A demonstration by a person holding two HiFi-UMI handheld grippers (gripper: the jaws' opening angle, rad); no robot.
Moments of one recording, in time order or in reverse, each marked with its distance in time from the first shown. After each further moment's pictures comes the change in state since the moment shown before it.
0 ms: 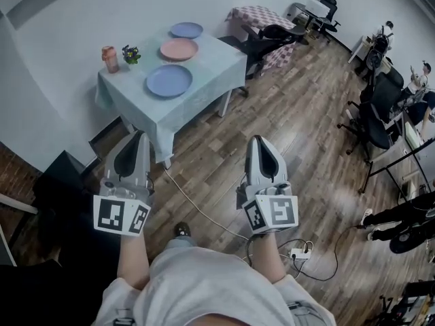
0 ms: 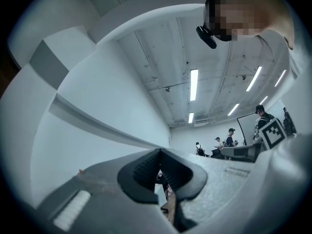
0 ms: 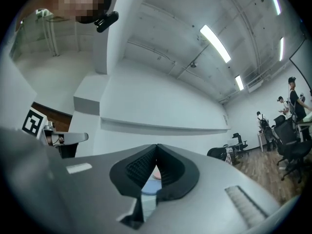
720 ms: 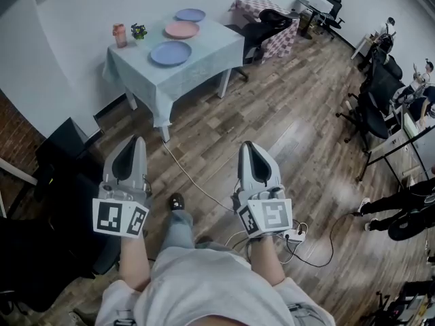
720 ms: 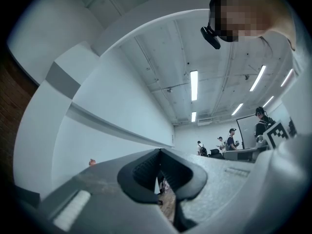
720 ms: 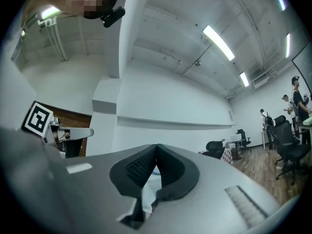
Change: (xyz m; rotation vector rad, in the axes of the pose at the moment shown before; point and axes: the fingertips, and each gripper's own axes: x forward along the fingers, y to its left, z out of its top) left arm -0.169 -0.127 0.022 -0.028 0.037 0.078; right arm -0.204 0.029 0.015 -0.004 0.077 0.087
